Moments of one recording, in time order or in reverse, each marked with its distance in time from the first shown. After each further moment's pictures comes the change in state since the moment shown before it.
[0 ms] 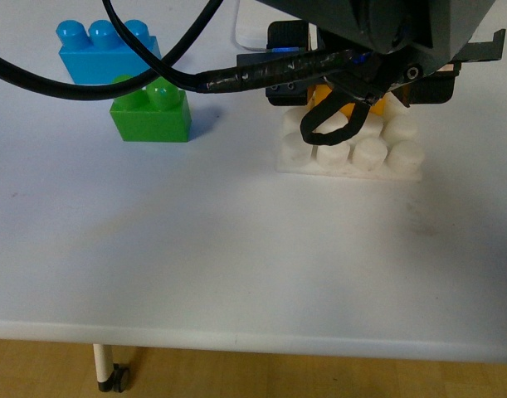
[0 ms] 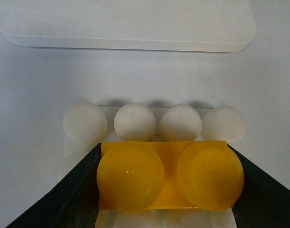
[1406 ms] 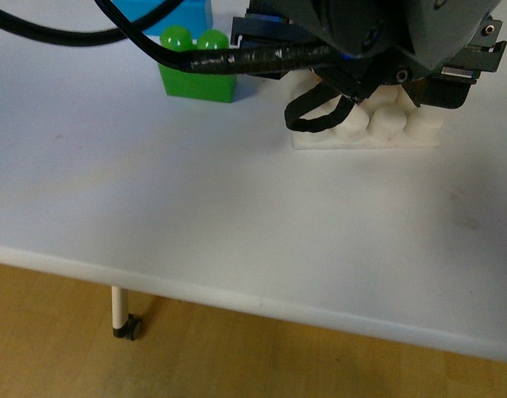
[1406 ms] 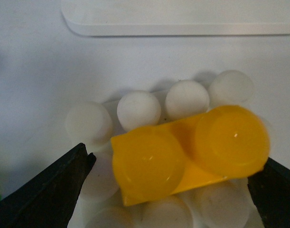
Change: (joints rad) left arm 0.037 -0.098 -0.135 0.051 -0.016 0.058; right arm 0.000 0.000 0.000 0.000 0.000 0.000
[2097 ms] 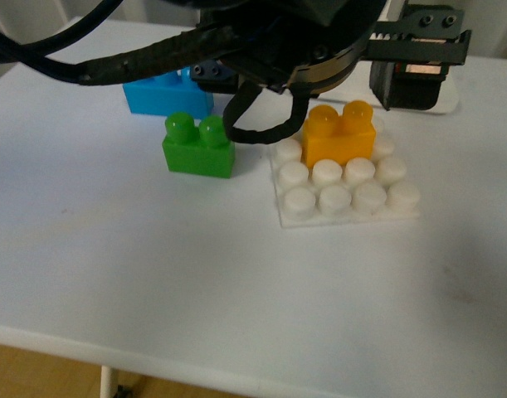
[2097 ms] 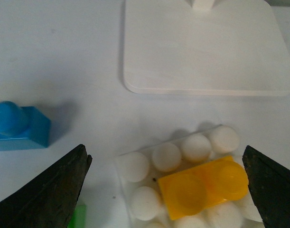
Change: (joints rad) left arm 0.103 -0.206 -0.077 0.023 0.042 0.070; right arm 0.000 0.000 0.000 0.000 0.000 0.000
